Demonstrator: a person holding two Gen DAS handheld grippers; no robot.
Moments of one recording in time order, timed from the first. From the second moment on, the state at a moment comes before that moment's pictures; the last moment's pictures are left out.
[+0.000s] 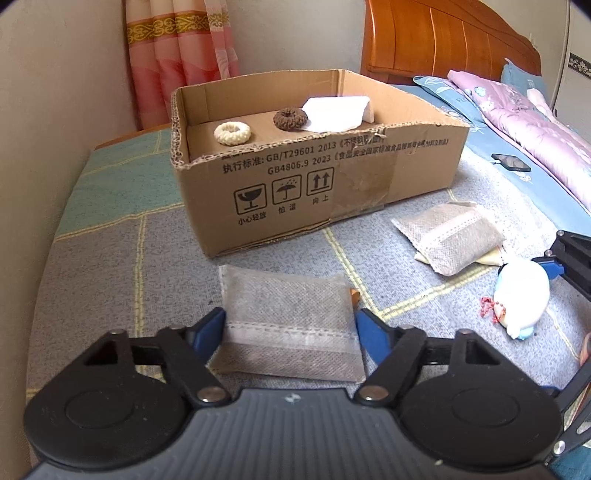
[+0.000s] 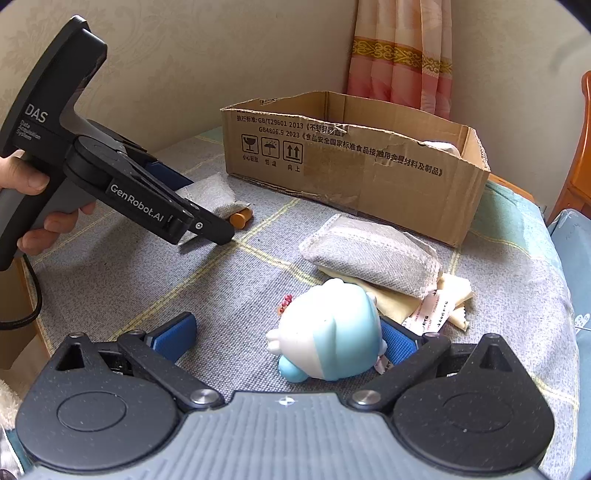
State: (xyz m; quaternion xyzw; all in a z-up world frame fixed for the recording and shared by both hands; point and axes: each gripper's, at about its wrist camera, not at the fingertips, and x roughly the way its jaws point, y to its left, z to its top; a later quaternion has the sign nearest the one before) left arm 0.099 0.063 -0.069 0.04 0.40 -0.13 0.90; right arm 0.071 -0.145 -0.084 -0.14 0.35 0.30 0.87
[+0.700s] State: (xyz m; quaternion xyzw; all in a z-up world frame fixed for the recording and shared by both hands) left arm 0.073 0.073 -0.044 0.02 0.38 -0.12 0.92; right arm 0.071 -0.144 -0.072 -0.17 0.34 0.25 0.89
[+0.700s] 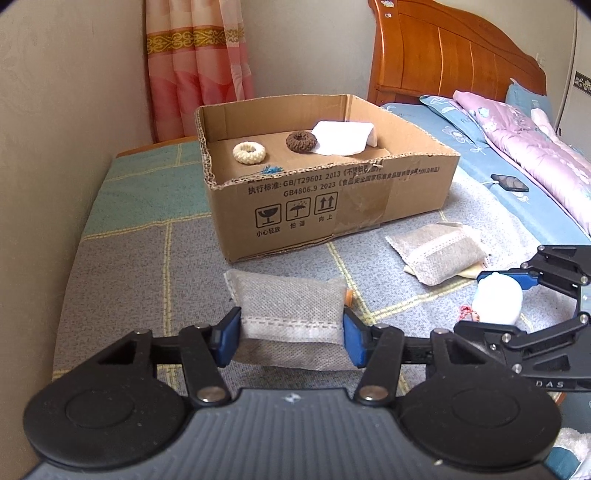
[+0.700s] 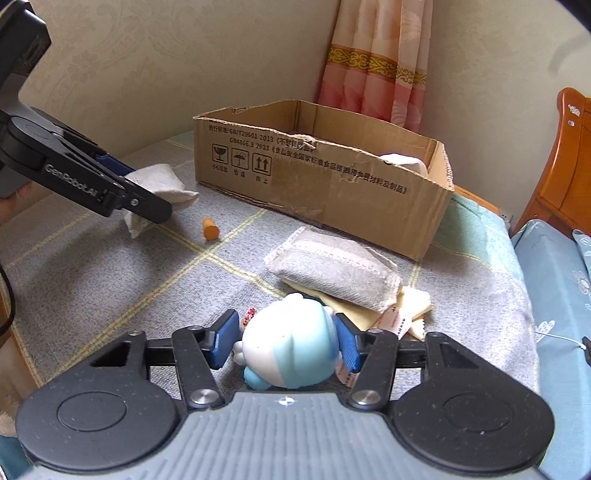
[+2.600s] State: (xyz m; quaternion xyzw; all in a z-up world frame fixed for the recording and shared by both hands) left arm 0.124 0.057 0.037 0.05 0.33 -0.14 0.93; right arm 0.153 -0.162 0.005 -0.11 0.33 0.14 0.93
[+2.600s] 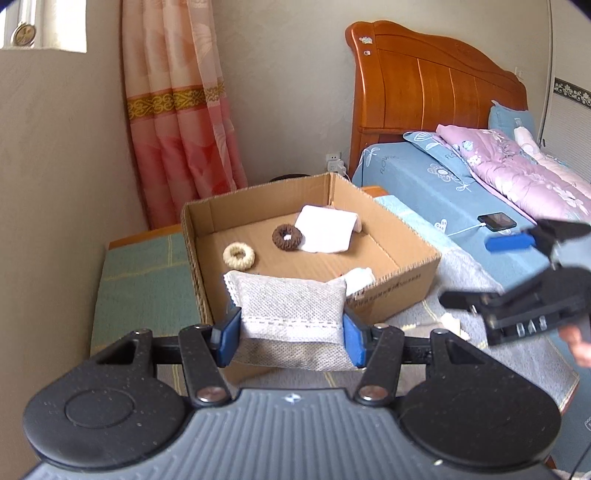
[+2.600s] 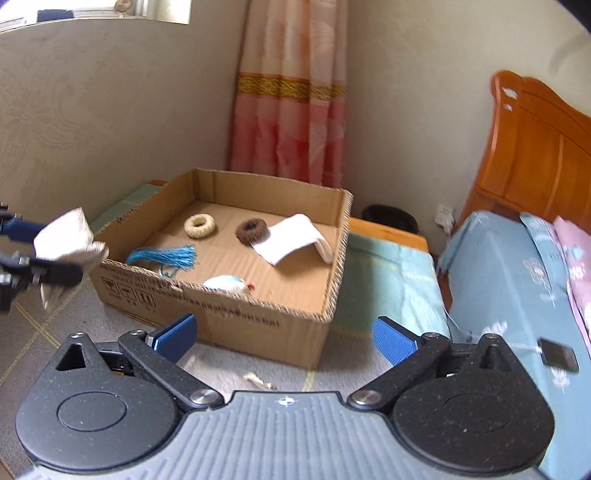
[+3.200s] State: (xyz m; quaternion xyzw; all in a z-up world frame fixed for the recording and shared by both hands) left arm 0.180 0.042 0.049 0.05 0.31 -0.12 0.94; right arm 0.126 -0.186 0.003 -0.13 0.33 0.12 0.93
